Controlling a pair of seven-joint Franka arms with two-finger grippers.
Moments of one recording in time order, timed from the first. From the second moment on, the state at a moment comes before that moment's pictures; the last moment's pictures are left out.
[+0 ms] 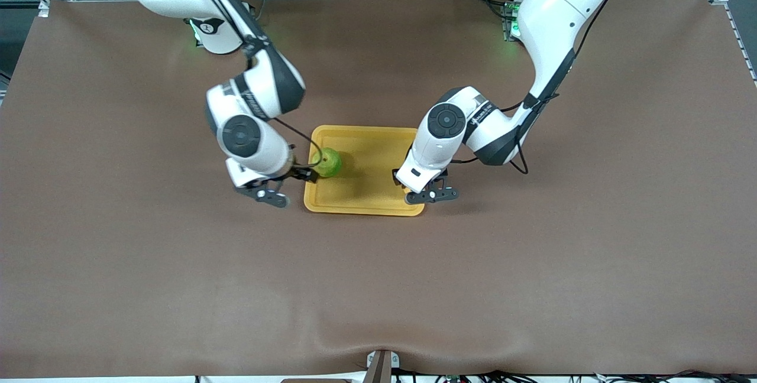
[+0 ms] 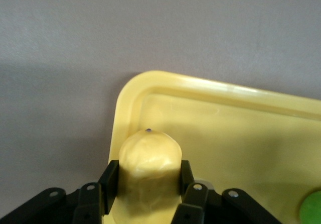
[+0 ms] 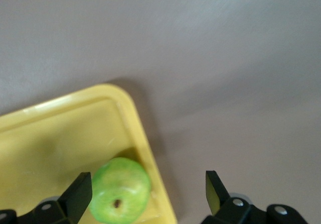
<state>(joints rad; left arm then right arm) -0.33 0.68 -0.39 -1.70 0.28 2.41 -0.94 0.38 0.42 0.07 -1.76 0.05 2.04 0.76</state>
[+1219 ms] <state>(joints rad) -0.36 0.70 -0.38 -1.69 0.30 2.39 -0.94 -0.08 0.03 0.07 -1.75 0.05 1.79 0.04</state>
